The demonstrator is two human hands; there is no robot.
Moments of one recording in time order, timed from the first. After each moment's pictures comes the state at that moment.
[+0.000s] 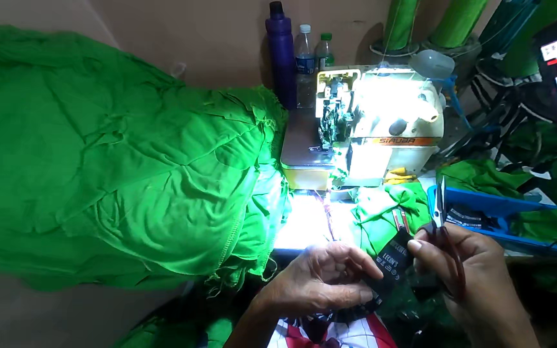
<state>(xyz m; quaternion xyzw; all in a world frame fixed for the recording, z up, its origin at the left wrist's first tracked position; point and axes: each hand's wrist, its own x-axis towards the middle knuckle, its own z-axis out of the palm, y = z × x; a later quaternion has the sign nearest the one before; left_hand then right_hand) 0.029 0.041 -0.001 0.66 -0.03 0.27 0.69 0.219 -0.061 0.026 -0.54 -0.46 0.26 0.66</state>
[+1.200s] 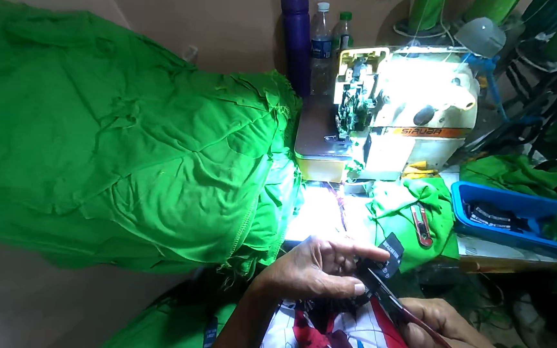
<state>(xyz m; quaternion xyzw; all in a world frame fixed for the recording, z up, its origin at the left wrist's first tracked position) 0.014 0.059 -0.009 0.66 -0.01 0.23 0.72 0.224 -0.098 -0.013 -0.43 -0.59 0.55 0.39</state>
